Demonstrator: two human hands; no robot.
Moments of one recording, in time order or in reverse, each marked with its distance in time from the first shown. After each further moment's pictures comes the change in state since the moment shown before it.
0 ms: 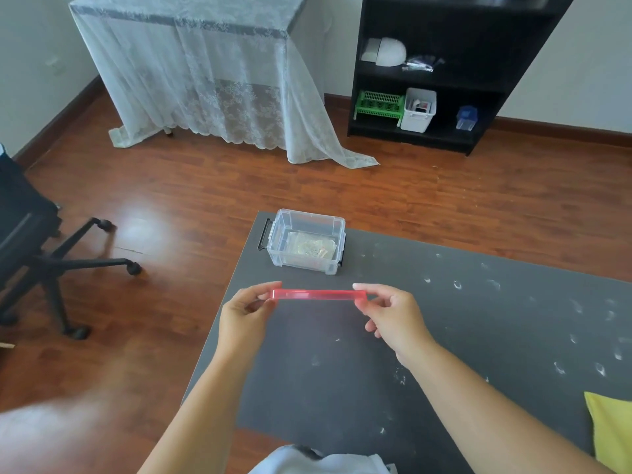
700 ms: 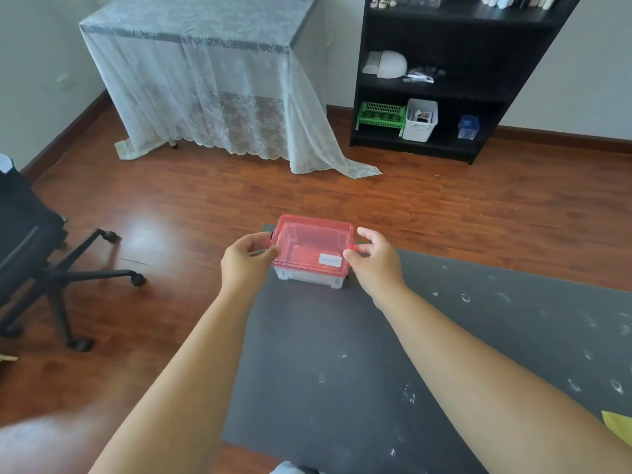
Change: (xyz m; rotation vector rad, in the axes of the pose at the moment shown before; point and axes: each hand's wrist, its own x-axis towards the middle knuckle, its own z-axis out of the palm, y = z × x) left_hand 0.097 0.055 0.006 0.117 0.062 0.064; right_hand 0.075 -0.062 0.032 -0.127 0.141 -0.208
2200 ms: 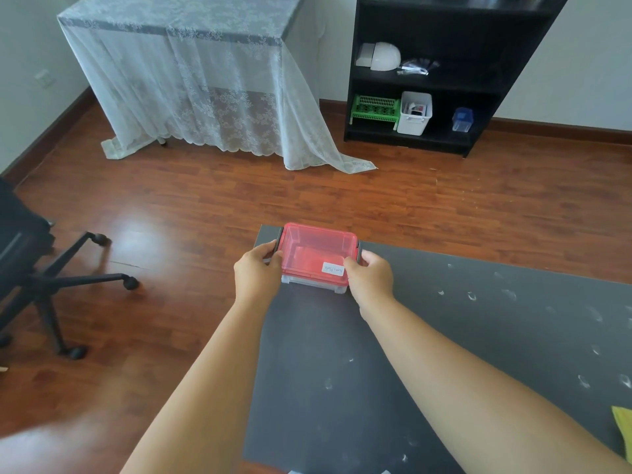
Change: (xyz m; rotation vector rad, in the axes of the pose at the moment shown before) left_hand 0.015 -0.024 0.021 0.268 0.047 0.111; right_hand 0.001 0.019 0.035 0.076 0.128 0.198
